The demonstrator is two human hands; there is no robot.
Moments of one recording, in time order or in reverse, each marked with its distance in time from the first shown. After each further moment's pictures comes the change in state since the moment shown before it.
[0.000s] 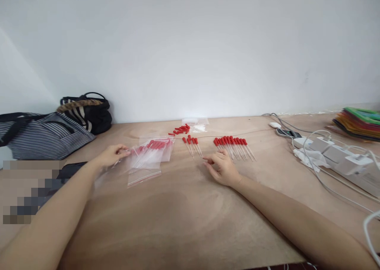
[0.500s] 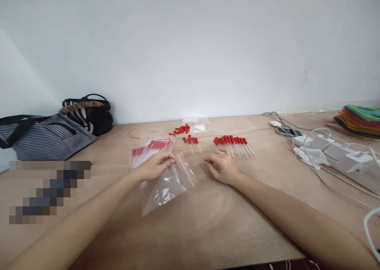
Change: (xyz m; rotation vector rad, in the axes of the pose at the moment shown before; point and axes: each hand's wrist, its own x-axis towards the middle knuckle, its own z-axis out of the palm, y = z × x) left_hand -0.056 0.120 0.047 -0.272 -0.499 0.350; right_hand 0.000 0.000 -0.001 -0.068 -0.061 0.068
